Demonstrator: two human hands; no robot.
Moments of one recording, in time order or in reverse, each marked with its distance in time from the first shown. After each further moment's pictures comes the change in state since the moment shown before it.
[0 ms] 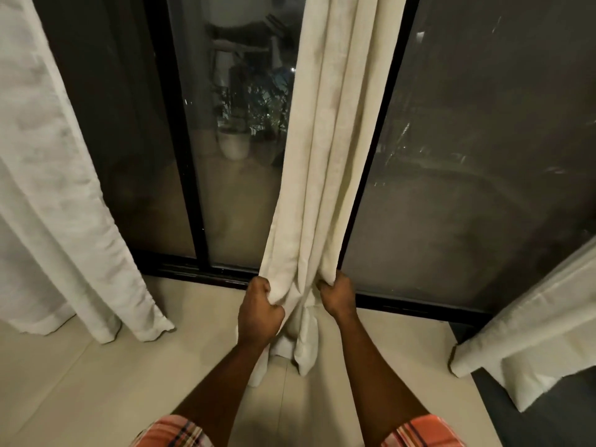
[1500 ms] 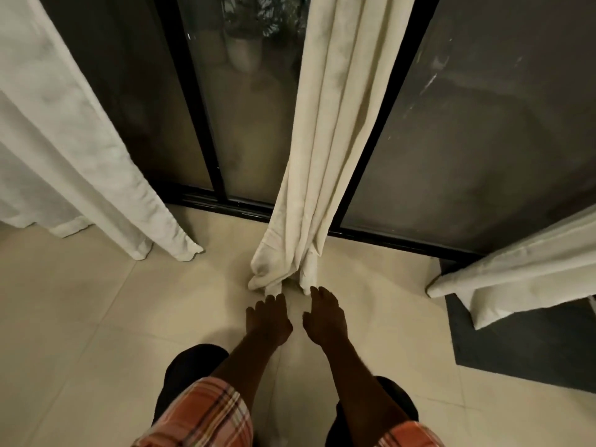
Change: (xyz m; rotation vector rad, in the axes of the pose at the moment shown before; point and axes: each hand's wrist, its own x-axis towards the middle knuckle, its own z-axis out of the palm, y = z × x) left_hand -0.101 0.040 -0.041 0.858 -0.698 -0.203; right_hand -0.153 -0.023 -0.031 -0.808 -0.502 0.029
